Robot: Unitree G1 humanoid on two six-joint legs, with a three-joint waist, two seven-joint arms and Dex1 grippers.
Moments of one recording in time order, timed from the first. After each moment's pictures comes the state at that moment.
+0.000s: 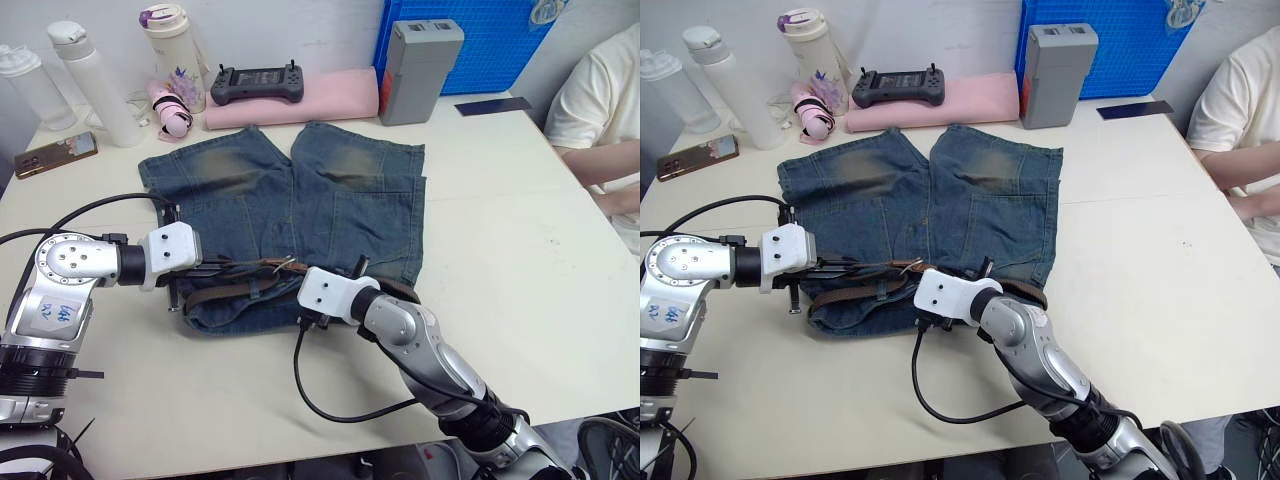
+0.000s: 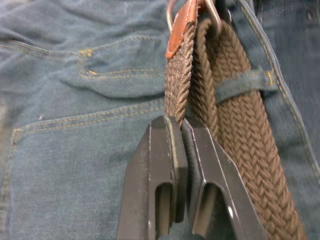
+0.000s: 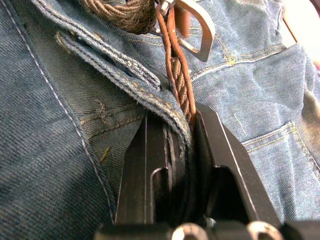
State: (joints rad) left arm -0.43 0.90 0.03 0.09 -0.16 0.02 -1.13; right arm -0.43 -0.27 0.59 -0.38 -0.48 0.59 0.51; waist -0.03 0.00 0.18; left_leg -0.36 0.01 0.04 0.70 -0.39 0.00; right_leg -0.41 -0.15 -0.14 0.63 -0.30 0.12
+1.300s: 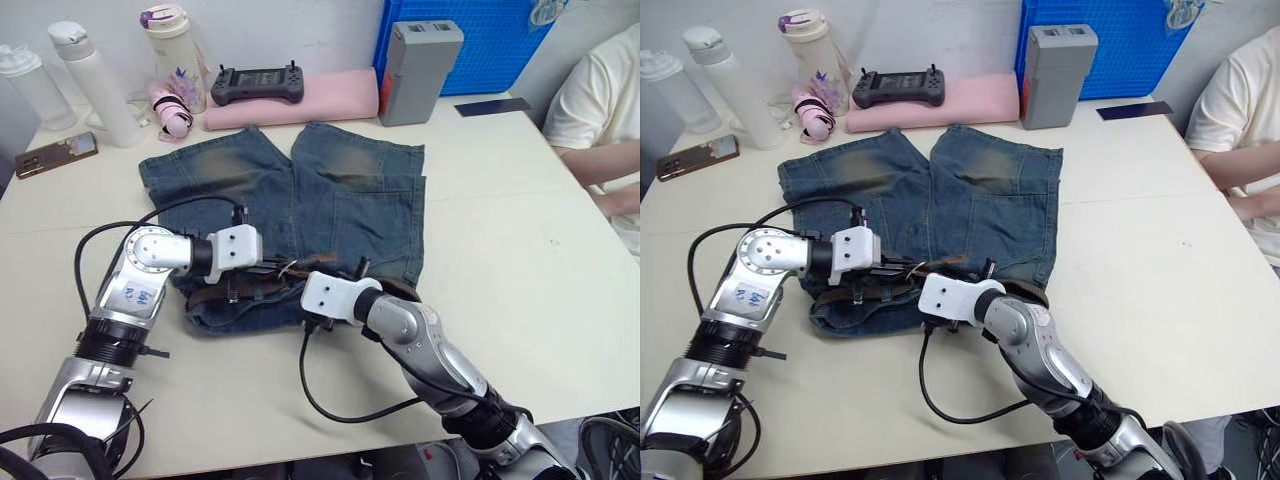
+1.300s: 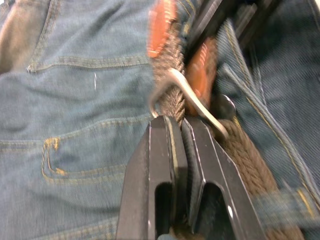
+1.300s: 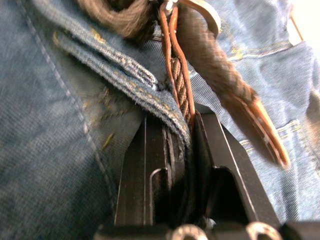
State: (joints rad) left arm -0.63 0.55 -0.18 0.24 -0.05 -0.09 -1.06; right arm -0.40 -0.40 0.48 -0.44 -0.42 0.64 0.72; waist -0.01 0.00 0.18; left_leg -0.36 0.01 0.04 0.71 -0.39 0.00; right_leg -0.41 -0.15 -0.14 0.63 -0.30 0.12
